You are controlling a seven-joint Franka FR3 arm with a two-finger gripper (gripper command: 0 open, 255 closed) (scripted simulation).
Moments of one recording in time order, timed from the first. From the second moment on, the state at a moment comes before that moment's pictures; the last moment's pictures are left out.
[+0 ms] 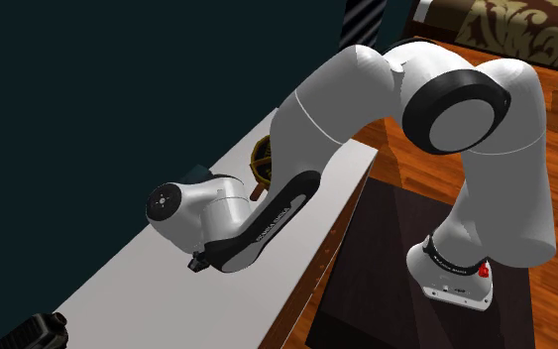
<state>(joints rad) 0.17 0.57 0.33 -1.87 -0.42 2.28 0.88</state>
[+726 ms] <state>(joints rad) 0.16 0.53 0.34 -1.87 -0.40 2.25 0.86</state>
